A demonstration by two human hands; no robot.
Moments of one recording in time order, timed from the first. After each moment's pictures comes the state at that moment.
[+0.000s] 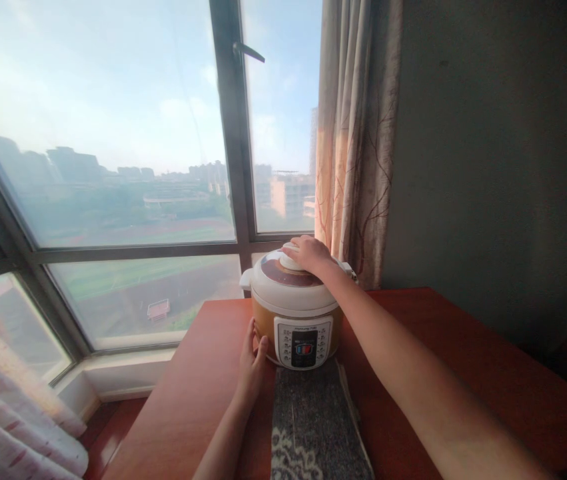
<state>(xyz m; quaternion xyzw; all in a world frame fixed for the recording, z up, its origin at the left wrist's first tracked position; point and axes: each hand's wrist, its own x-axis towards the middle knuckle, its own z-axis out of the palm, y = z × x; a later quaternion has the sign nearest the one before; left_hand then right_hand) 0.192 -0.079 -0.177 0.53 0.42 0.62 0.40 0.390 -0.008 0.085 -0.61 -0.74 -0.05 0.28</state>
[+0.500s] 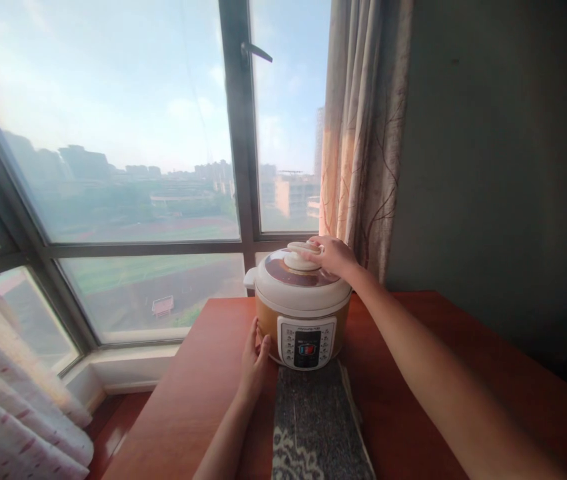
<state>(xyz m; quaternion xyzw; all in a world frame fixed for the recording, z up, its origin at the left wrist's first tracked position) 0.188 -0.081 -0.175 0.55 0.44 0.60 0.38 0.435 -0.021 0.079 -0.58 -0.74 -0.03 0.35</state>
